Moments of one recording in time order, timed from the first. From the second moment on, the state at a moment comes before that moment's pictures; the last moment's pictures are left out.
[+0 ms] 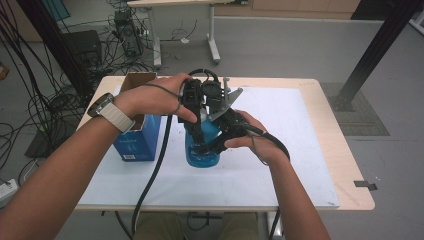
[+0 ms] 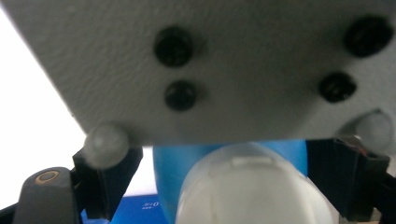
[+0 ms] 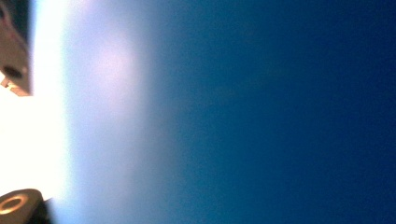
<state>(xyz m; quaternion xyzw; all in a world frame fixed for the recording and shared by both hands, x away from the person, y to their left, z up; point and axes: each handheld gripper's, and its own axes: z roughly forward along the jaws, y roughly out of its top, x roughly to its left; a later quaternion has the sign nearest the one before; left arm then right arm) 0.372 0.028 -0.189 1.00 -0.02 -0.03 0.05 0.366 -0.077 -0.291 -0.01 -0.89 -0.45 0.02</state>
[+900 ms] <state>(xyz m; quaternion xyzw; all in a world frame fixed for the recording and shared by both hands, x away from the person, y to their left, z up) 0.372 0.033 -0.191 1.00 -0.02 -0.05 0.07 0.363 -0.076 -0.288 -0.02 -0.89 -0.46 0.04</state>
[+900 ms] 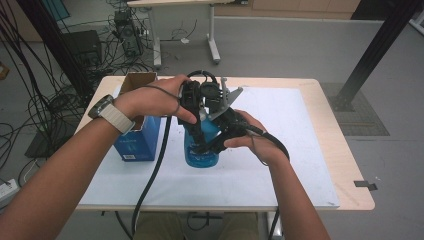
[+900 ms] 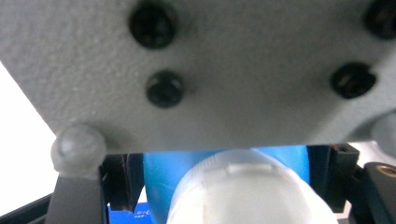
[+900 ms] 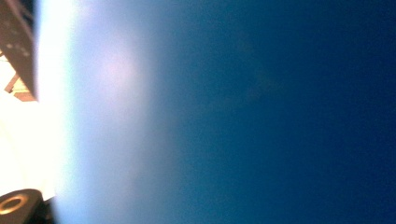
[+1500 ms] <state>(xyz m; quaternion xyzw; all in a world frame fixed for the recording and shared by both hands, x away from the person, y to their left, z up) 0.373 0.034 -0.193 1.00 -0.02 -0.05 0.07 0.364 -0.074 -0.290 -0.02 -0.89 -0.46 0.04</state>
